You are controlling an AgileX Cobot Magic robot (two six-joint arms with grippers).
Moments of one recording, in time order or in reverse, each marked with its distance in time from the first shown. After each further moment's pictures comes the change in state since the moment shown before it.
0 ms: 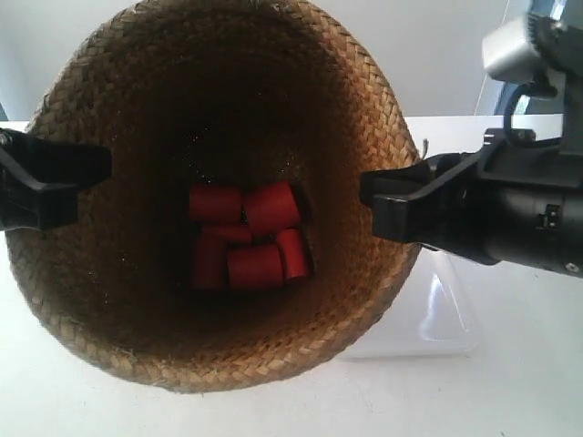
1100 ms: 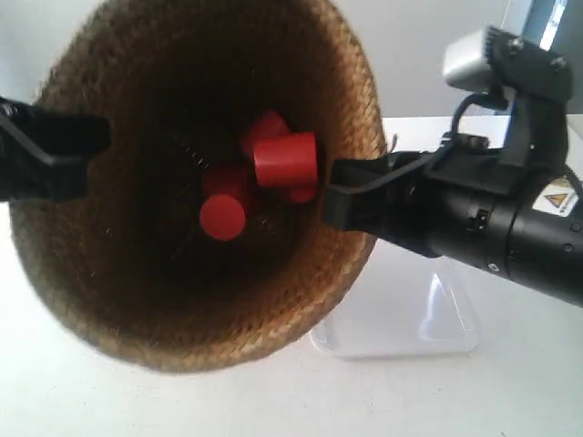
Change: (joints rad) left arm 0.013 0.032 -0.040 0.049 -0.044 0.019; right arm 0.138 0.096 0.041 0.003 -0.316 0.065
